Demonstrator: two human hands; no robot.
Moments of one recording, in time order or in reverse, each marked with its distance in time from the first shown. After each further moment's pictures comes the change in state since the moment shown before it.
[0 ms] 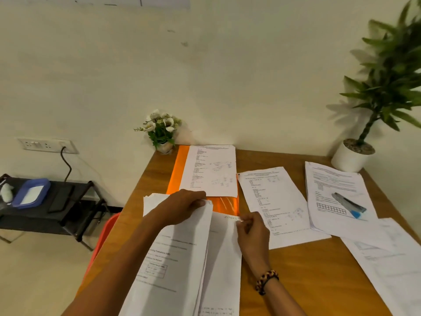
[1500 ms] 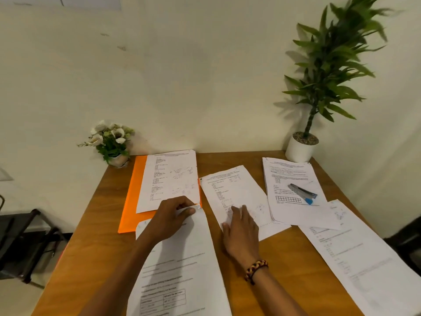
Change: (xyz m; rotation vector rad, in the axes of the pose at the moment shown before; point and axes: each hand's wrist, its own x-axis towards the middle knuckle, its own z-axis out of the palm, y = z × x) left_hand 0.055 0.045 0.049 -0.348 0.203 -0.051; right_hand 0.031 0.017 -0.053 -0.625 -0.133 0.007
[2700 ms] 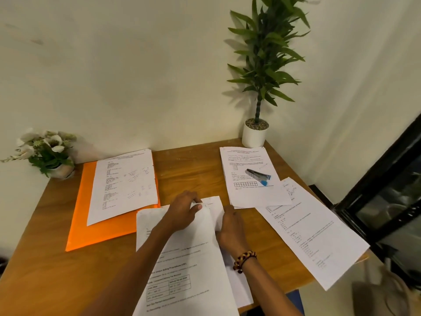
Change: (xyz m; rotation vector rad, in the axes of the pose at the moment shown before) left_hand 0.064 0.052 0.128 0.131 -0.196 0.060; right_hand -0.012 0.067 -0.029 0.347 0.007 0.254
